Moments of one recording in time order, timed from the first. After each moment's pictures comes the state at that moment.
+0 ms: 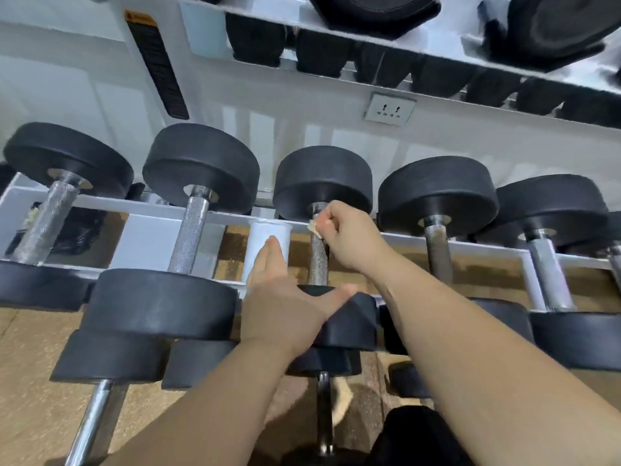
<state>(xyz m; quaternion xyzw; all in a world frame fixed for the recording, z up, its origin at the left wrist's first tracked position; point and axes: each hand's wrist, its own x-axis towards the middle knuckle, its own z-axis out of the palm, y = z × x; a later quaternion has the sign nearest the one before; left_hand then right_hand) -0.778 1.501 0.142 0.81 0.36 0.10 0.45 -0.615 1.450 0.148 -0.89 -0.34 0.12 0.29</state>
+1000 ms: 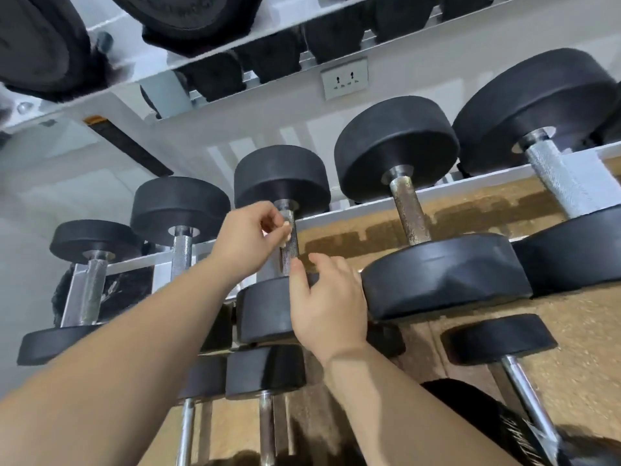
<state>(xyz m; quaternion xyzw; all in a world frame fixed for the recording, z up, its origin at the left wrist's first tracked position) -0.698 1.544 0.164 0.96 0.16 0.11 0.21 -0.727 1.379 0.125 -0.86 -0.10 0.07 0.50</state>
